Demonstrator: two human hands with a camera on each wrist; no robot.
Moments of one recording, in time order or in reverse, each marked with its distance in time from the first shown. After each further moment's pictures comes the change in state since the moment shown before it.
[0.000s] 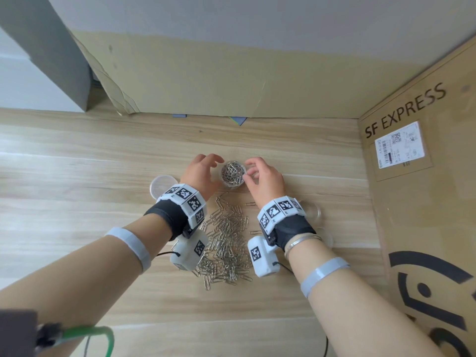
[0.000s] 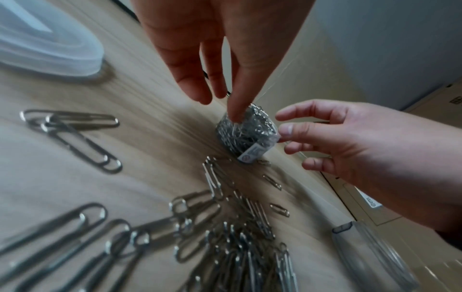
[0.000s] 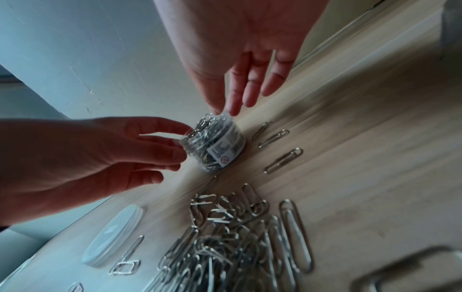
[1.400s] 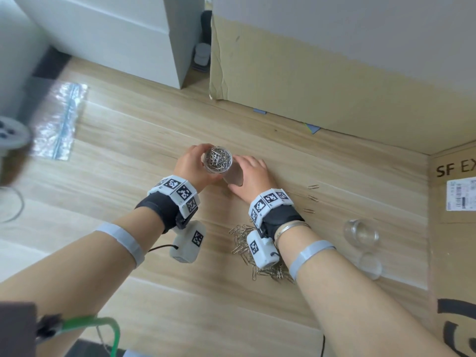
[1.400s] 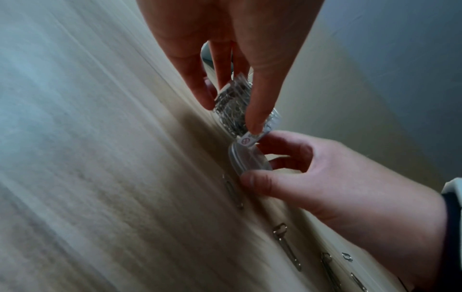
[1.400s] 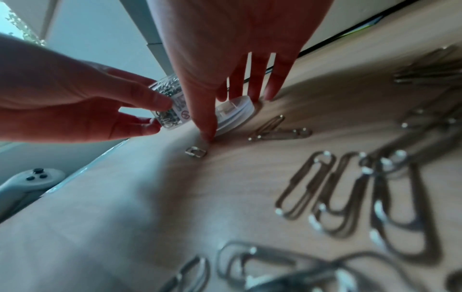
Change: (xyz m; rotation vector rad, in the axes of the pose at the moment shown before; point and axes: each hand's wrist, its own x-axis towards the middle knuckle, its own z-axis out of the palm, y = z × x) left_hand -0.055 -0.113 -0.078 -0.149 0.262 -0.195; right_hand 0.002 -0.108 0.101 -0.372 -0.370 -0.272
